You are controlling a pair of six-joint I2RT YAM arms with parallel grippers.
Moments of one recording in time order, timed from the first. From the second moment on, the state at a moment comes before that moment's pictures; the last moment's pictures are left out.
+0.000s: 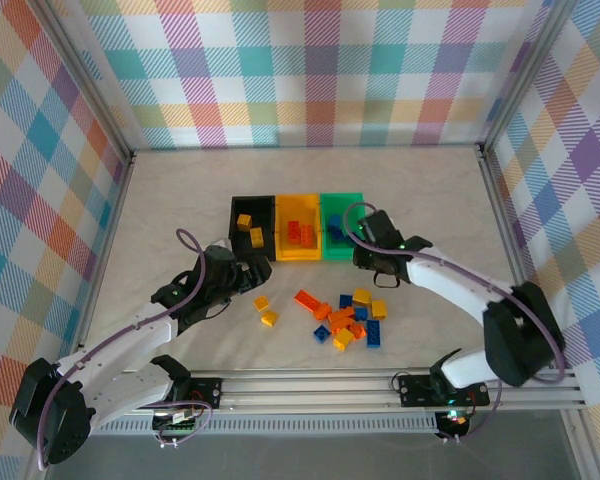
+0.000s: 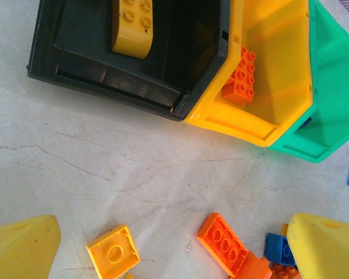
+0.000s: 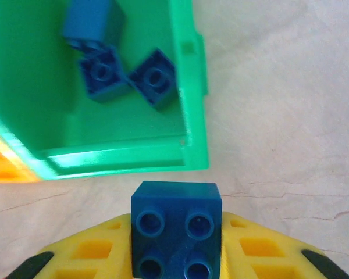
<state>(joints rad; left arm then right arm) -0.60 0.98 0.56 -0.32 -0.07 -0.92 0.58 1.39 0.89 -0.47 0.15 0.59</state>
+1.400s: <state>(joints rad) -1.19 1.47 0.84 -0.46 -0.07 -0.60 0.58 1.32 0.85 -0.52 0.05 0.59</state>
